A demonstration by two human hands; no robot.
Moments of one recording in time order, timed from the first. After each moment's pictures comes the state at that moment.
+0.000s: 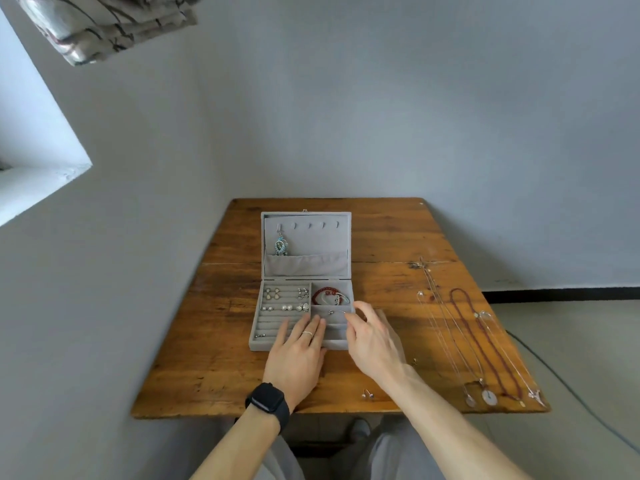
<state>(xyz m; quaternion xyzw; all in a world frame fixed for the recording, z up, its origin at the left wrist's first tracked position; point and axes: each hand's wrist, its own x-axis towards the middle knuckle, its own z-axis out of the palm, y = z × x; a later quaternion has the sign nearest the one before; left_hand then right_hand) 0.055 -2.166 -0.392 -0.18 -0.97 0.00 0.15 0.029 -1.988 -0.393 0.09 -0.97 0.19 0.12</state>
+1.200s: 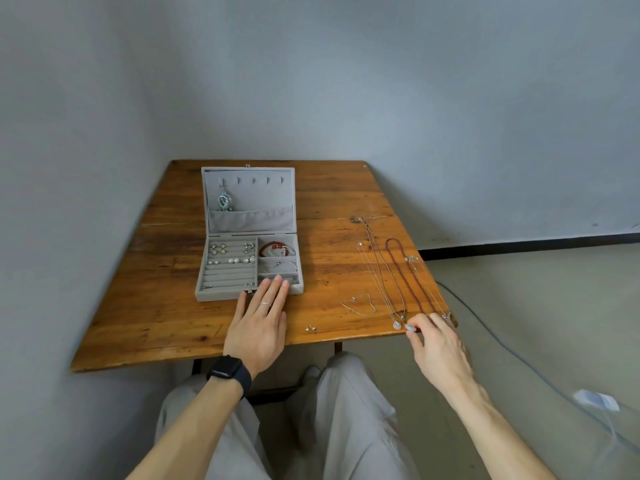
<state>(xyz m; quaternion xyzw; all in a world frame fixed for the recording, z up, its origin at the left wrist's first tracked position) 0.095 -2.144 -0.424 -0.17 -0.97 -0.09 0.11 0.183 -1.820 -0.400 -0.08 -0.97 0.16 0.15</state>
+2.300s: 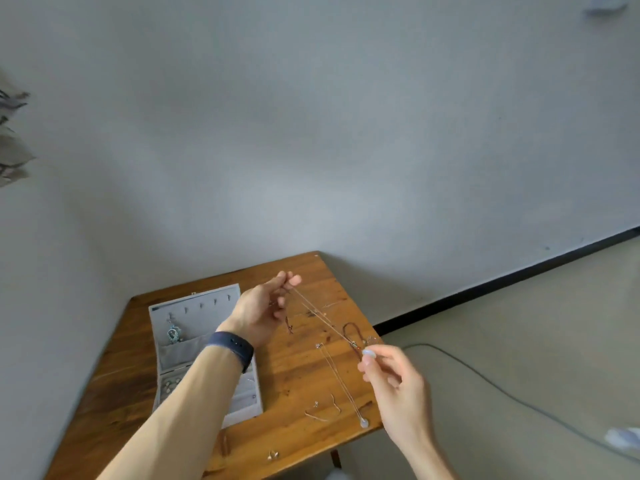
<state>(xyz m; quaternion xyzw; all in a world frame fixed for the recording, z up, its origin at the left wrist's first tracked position) 0.000 -2.006 -0.185 0.00 -0.58 -0.79 -0.22 0.174 -1.842 -0.303 -0.10 -0.71 0.62 0.30</state>
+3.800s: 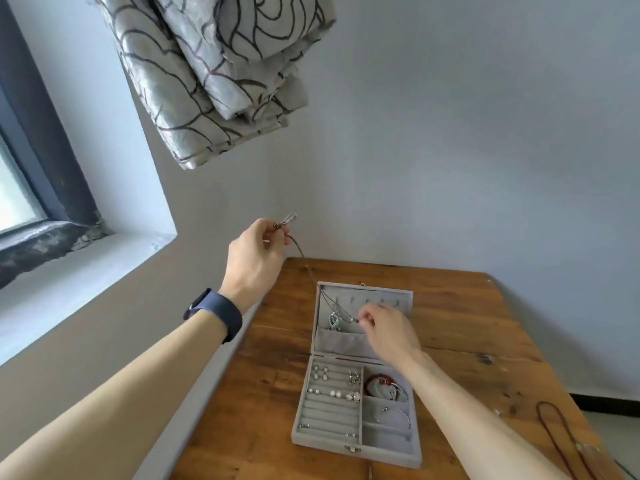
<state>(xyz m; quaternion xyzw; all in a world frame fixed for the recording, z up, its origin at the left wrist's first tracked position) -0.060 -2.280 -0.142 0.03 -0.85 -0.44 0.30 -0.119 -2.050 -0.294 0.17 -0.95 0.24 0.12</state>
